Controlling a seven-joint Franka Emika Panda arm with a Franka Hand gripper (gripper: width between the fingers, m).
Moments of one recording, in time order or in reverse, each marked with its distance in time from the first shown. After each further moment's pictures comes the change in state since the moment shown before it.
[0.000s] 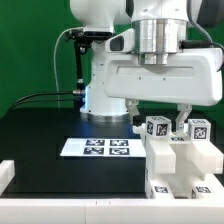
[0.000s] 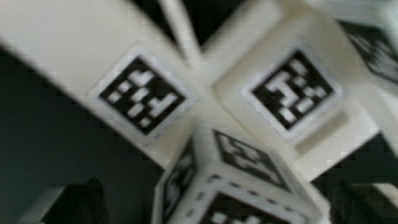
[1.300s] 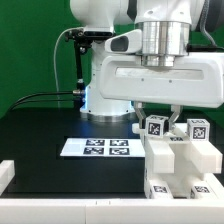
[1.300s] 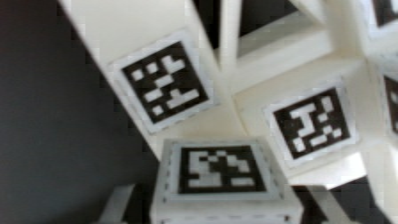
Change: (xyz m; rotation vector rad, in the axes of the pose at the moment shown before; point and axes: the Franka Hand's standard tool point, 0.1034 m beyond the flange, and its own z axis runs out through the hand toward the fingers) arm 0.000 -0.004 0.002 -0.020 0.025 0.055
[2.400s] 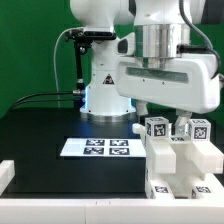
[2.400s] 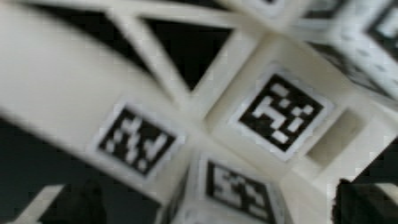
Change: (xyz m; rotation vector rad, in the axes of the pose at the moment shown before) arm -0.003 0.000 -0.003 -0.011 -0.123 0.209
